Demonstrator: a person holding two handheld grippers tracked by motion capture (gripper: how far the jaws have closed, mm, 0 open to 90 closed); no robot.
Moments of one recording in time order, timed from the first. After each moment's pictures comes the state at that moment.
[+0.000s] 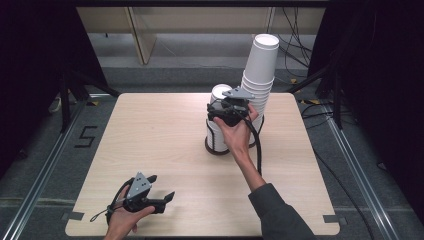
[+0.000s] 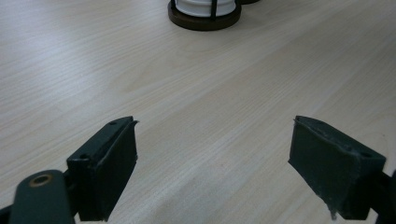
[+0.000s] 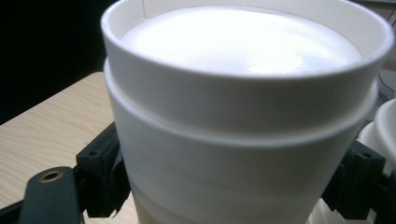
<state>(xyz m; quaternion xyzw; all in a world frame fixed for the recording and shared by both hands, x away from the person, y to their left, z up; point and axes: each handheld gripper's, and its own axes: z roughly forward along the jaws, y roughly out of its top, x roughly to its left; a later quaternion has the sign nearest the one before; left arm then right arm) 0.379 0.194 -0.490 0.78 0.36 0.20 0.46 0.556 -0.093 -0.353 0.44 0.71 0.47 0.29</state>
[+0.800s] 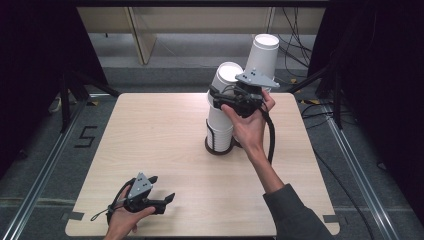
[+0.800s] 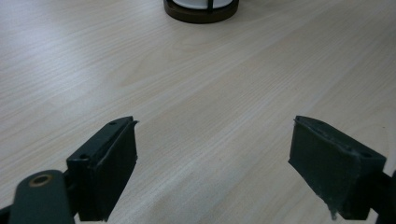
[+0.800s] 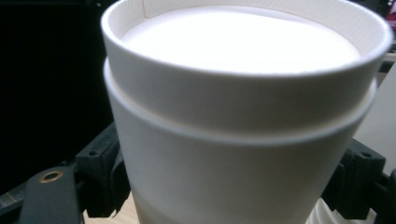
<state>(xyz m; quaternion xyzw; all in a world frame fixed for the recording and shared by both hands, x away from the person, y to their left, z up) 0.379 0.193 -0.493 0.79 0.36 0.19 0.46 0.510 -0.113 -0.270 0.38 0.67 0.56 0.30</state>
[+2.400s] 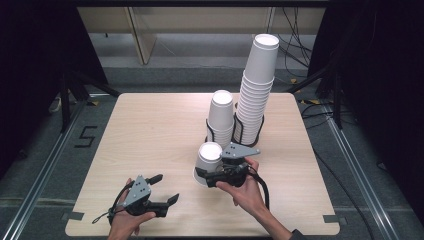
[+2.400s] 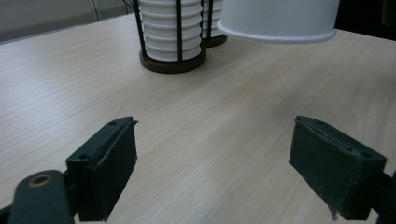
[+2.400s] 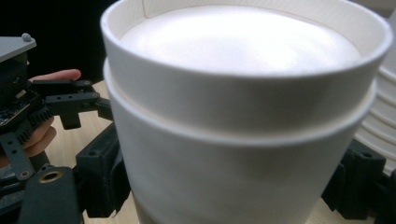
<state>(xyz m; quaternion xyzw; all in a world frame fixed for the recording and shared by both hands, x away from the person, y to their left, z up) 0.368 0.185 -0.486 0.76 0.30 0.20 0.54 0.429 -0.100 -0.416 0.30 0.78 0.53 0.11</state>
